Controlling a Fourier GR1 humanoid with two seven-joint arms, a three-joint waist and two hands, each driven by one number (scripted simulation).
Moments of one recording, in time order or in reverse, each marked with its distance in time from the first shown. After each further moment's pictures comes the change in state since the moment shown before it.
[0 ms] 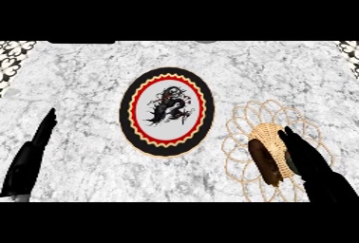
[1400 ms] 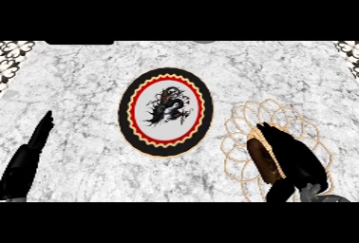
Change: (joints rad) left arm 0.036 -0.114 0.153 -0.025 -0.124 -0.141 0.016; right arm -0.203 0.107 -0.085 0.482 0.071 0.294 -0.113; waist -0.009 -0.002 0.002
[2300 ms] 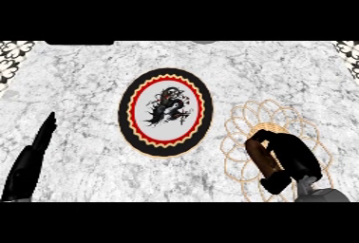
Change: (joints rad) left arm 0.005 -0.105 0.079 -0.018 -0.115 -0.062 0.006; right arm -0.016 0.061 -0.088 0.161 0.093 -0.083 -0.253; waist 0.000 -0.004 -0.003
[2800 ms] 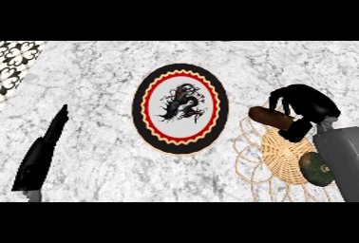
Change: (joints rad) left arm -0.054 -0.015 -0.034 0.003 -0.015 -0.031 -0.018; right arm -0.408 -0.167 -0.101 0.375 -0.056 0.084 -0.344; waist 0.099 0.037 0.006
